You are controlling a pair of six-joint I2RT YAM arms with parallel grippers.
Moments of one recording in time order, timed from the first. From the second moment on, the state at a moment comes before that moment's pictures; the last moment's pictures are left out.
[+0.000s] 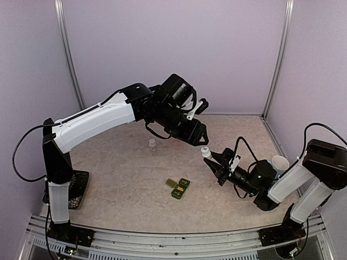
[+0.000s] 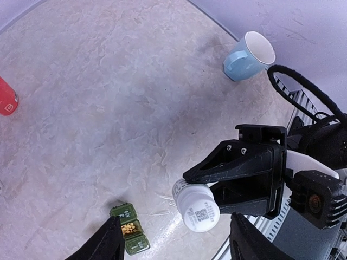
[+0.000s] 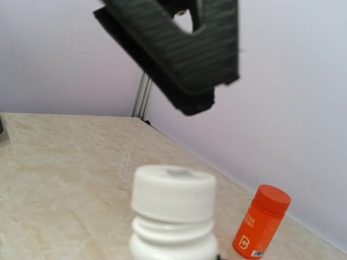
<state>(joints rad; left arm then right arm) -1.02 2.04 2.15 -0.93 0.15 -0.29 0.87 1.58 0.24 1.51 -0.04 -0.29</state>
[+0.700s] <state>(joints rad) -1.02 2.09 2.15 -0.94 0.21 -0.29 0.87 1.58 0.24 1.48 -0.04 -0.29</state>
